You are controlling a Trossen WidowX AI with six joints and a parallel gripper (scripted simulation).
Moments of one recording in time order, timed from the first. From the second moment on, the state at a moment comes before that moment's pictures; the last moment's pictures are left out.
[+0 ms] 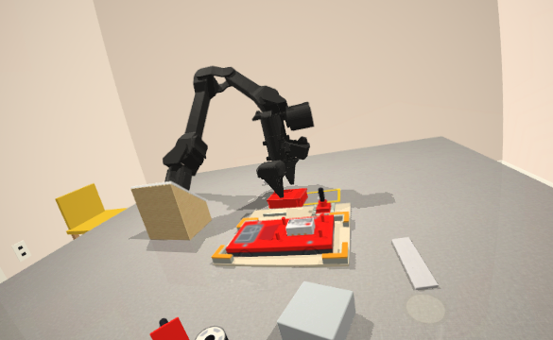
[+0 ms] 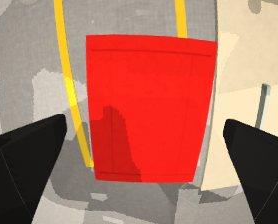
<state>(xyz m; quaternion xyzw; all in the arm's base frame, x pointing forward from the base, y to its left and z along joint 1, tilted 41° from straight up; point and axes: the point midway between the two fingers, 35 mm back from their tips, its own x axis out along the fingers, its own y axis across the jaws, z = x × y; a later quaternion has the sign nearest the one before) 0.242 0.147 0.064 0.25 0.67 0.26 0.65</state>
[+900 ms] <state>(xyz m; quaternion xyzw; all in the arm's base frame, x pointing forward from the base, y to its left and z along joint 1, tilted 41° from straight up) 0.241 0.155 0.055 0.25 0.67 0.26 0.65</state>
